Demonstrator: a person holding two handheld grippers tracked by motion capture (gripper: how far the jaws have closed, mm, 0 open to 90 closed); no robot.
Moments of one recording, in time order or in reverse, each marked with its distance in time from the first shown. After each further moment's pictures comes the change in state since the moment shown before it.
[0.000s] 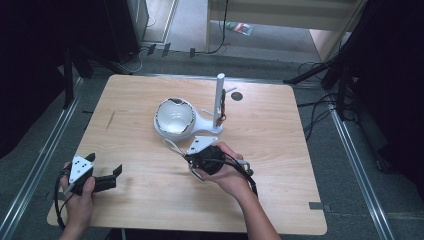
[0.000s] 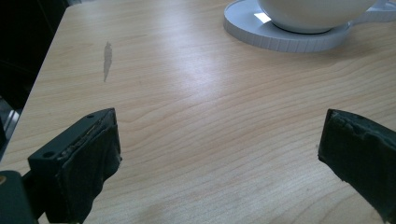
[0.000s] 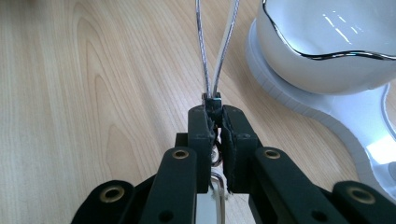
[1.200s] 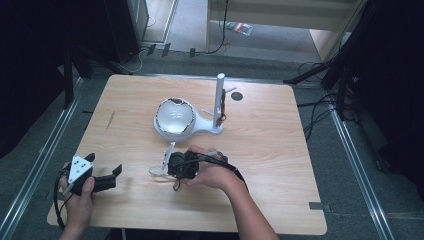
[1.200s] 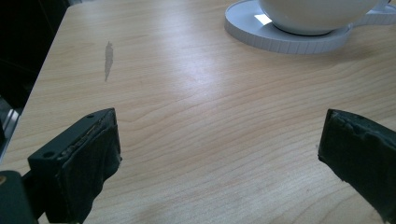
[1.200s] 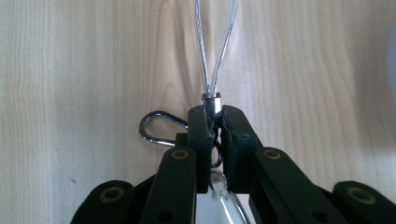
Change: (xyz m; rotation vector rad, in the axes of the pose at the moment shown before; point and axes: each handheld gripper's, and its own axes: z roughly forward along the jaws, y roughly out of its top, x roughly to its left) left arm 0.001 0.000 -0.001 -0.002 0.000 -0.007; right arm 0.027 0.029 0.055 0.373 0.209 -0.282
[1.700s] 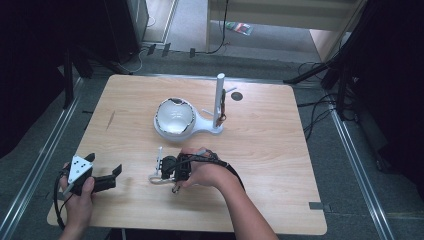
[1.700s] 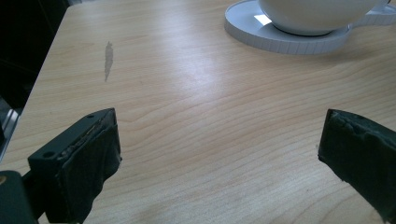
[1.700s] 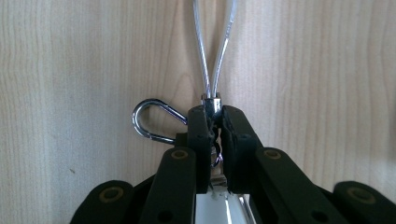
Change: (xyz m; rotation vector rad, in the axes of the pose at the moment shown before) left arm 0.000 0.000 0.000 0.001 -0.004 -0.001; right arm 0.005 0.018 0.015 0.171 0.039 -0.087
